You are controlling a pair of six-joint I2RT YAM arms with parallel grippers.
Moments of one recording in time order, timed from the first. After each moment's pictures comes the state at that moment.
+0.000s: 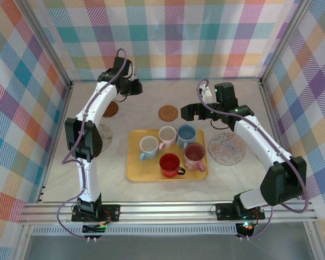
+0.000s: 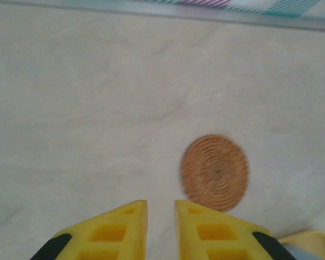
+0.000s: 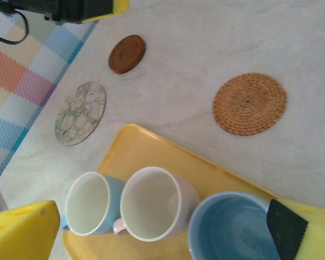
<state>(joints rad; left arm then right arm) -0.25 2.08 2.02 -0.84 0.16 -0.28 0.35 1.44 1.24 -0.49 -0.55 0.19</state>
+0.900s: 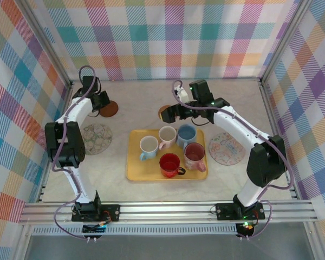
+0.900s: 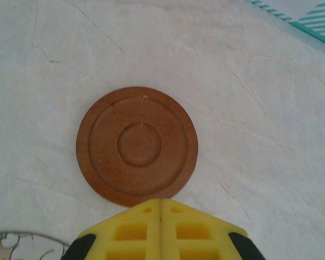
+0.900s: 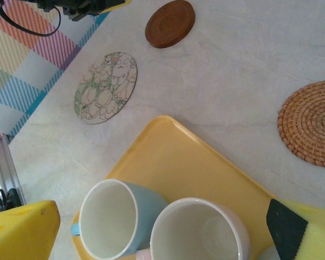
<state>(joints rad) 0.04 1.93 1.52 -0.46 0.00 -0.40 0.51 1.67 1.43 -0.50 -0.55 0.12</state>
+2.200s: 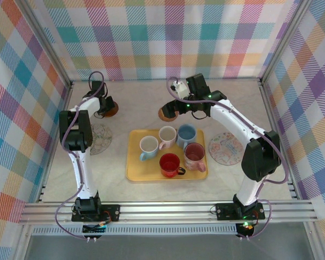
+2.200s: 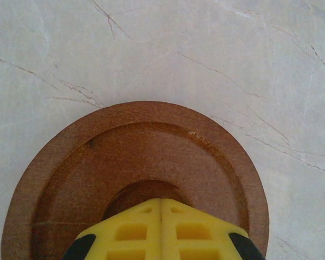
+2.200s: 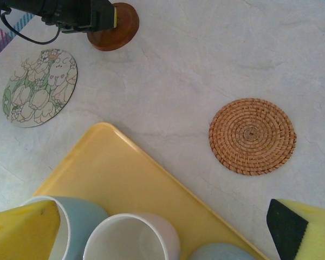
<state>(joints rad) 0.05 2.25 1.69 -0.42 0.01 -0.38 0.51 1.76 1.58 -0.61 -0.35 -0.01</state>
